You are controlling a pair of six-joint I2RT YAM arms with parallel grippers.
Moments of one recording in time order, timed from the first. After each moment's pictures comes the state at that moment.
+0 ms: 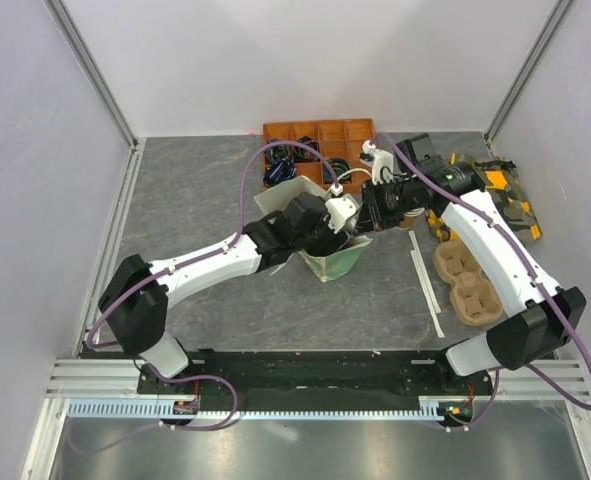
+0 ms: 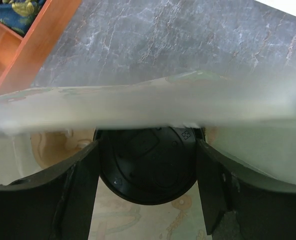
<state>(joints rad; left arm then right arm) -0.90 1.61 1.19 -0.21 -0.05 0.14 0.40 1.46 1.54 -1.06 -0.49 0.14</state>
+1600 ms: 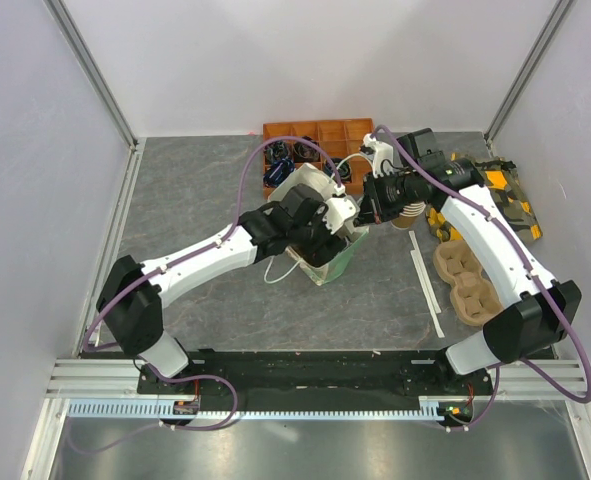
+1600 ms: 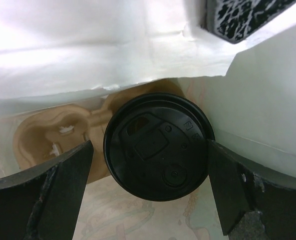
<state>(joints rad) -0.87 1.60 1.28 -0.41 0.08 0.22 0.36 1.49 1.55 -0.99 -0.53 0.07</state>
